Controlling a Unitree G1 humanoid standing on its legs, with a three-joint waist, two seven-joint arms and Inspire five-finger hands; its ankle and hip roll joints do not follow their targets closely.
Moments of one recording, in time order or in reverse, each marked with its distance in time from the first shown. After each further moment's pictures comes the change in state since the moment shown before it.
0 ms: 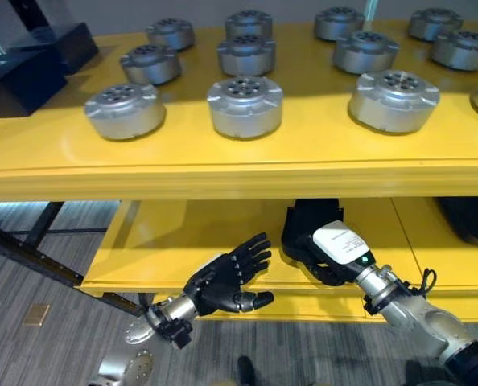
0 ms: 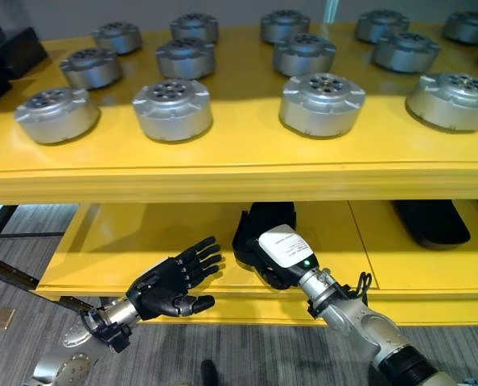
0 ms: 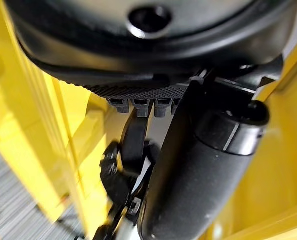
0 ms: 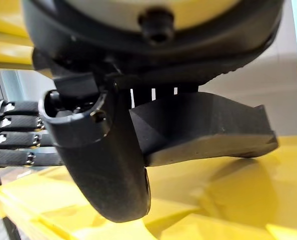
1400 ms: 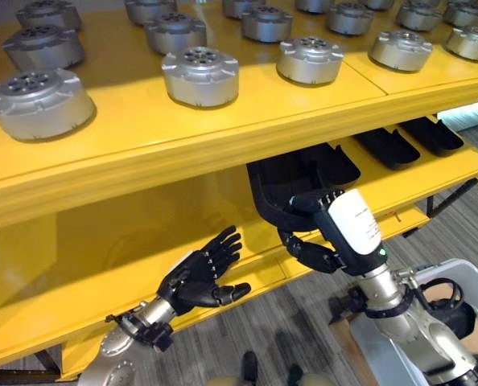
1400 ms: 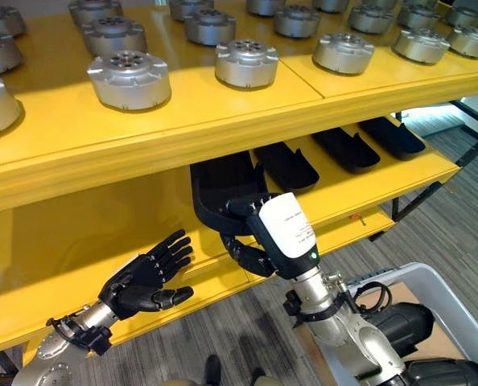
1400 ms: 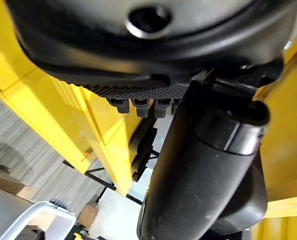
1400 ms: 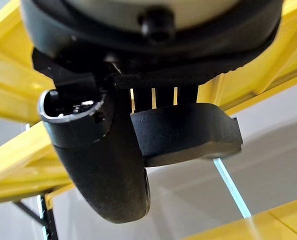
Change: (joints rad) left arm 0.019 -0.013 0.063 -0.039 0.057 -0.035 0.042; right arm 0.124 0.089 -0.166 -0.413 0.155 -0.089 -0.078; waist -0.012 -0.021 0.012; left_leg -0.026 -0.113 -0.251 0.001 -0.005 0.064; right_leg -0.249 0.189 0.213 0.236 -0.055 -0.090
